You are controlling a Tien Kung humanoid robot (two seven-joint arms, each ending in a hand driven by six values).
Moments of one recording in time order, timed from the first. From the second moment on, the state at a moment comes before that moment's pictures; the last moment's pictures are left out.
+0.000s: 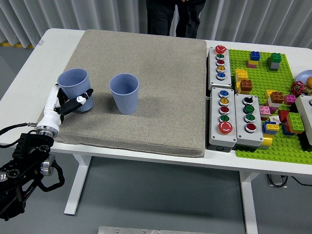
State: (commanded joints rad) left arm -0.32 0.30 -1.01 -1.04 0.87 0.27 -0.37; right arm 0.17 -0.10 1.15 0.18 -0.66 -0.13 -0.23
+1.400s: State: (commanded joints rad) left arm -0.21 0.31 -1.10 -1.13 1.02 0.24 -0.33; right arm 0.18 -0.10 1.14 0.18 -0.65 -0.13 -0.23
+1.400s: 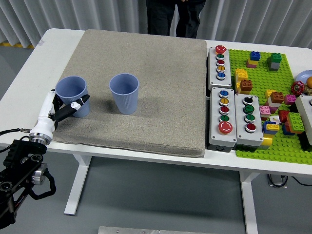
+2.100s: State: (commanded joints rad) left arm -0.17 0.31 -1.17 -1.17 1.13 0.20 -0.29; right arm 0.17 -0.10 1.15 0.18 -0.66 -0.13 -0.23
